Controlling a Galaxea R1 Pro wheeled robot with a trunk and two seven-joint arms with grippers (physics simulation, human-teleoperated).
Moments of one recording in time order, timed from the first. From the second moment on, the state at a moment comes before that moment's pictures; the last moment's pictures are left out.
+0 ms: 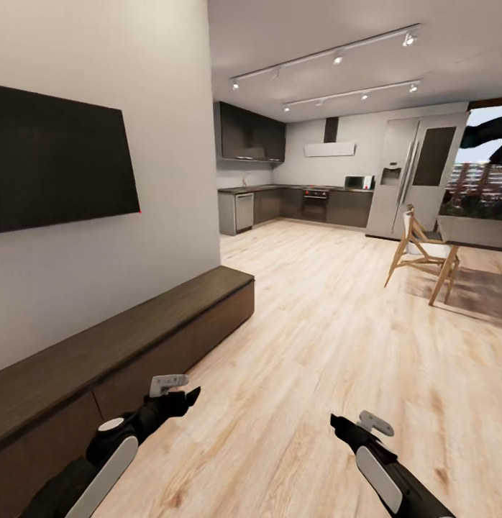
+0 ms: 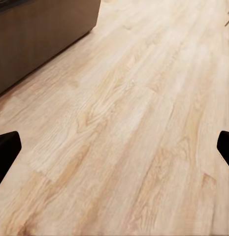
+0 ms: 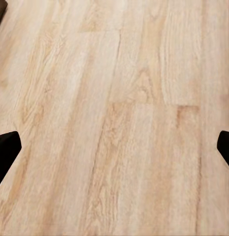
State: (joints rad) left arm -0.30 0.27 -0.42 -1.37 0.70 0.40 0.18; right arm -0.43 -0.13 0.32 -0.71 -0.84 0.09 -0.32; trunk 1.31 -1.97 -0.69
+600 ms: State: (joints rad) left arm -0.31 0.28 -0.38 -1.45 0.71 0.46 0.19; right arm -0.43 -0.13 0.31 -0.69 -0.84 0.08 -0.32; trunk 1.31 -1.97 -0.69
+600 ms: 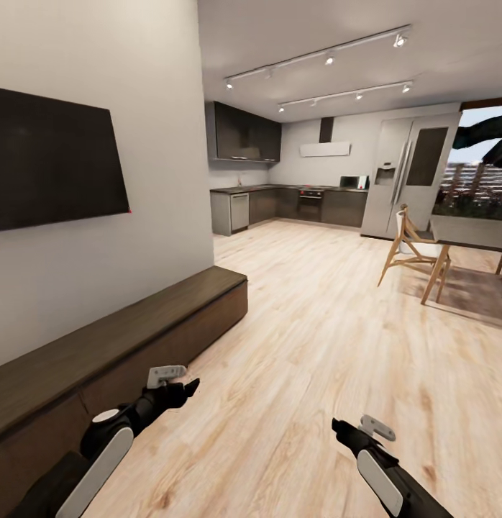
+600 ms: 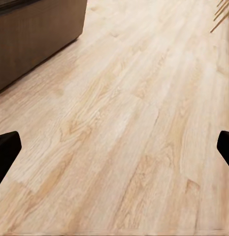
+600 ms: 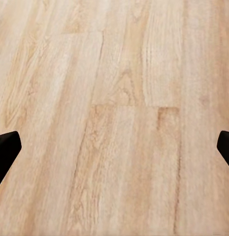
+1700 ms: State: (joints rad) left arm -0.31 0.27 -0.38 -1.45 0.71 0.50 0.19; right arm -0.43 -0.13 0.31 -0.58 -0.95 0.04 -0.31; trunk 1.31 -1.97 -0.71
